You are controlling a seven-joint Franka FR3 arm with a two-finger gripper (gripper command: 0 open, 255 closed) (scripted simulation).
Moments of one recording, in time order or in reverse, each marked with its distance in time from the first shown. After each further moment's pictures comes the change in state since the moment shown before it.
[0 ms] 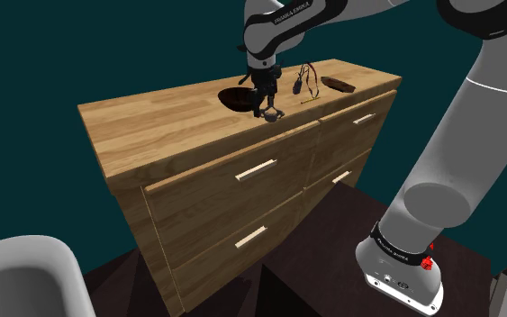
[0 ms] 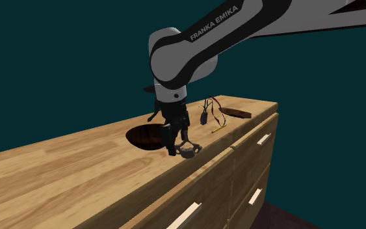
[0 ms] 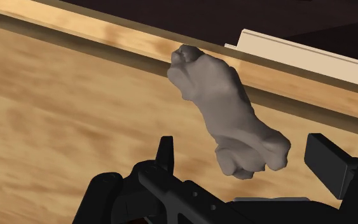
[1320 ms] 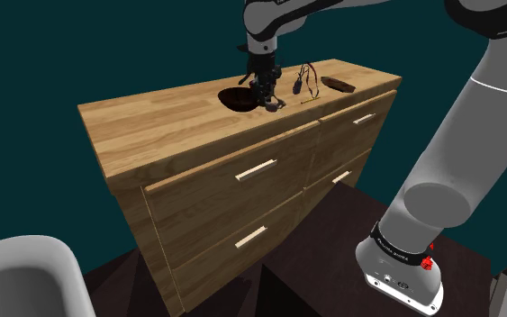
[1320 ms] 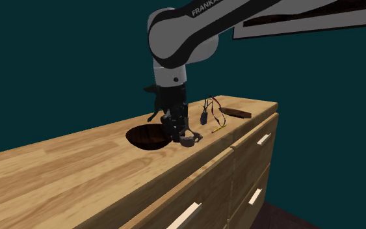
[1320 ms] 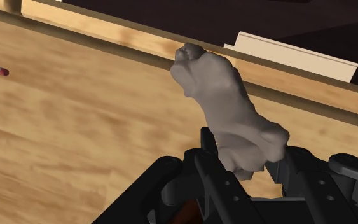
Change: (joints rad) arm 0.001 -0.026 0.001 0.078 0.003 -0.103 -0.011
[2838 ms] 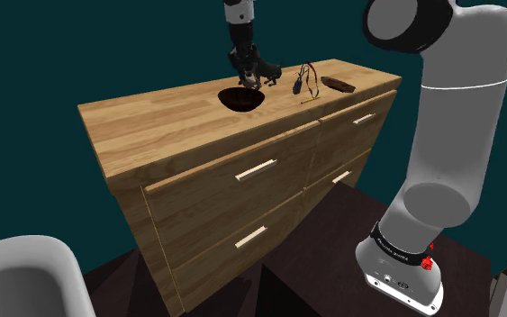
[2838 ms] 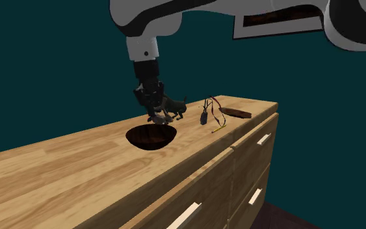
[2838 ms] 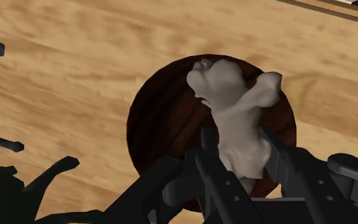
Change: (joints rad) arm -0.001 0.333 0.003 0.615 0.023 -0.282 -0.030
